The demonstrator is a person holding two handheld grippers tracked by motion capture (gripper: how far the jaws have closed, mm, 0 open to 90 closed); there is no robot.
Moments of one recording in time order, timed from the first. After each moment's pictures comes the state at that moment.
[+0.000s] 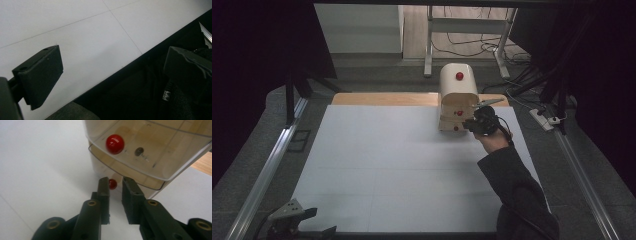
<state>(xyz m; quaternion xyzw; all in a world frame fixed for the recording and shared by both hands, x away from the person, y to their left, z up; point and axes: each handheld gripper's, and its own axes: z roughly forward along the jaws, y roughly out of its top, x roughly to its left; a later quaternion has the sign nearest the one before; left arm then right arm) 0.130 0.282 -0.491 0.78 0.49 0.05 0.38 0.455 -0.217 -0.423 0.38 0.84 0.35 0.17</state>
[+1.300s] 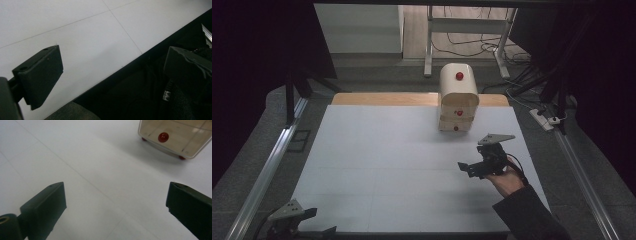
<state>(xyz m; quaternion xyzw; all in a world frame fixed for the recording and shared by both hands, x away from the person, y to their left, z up) 0.130 0.282 -0.491 0.78 0.49 0.05 0.38 0.343 -0.230 -0.441 0.35 0.85 0.38 0.13</state>
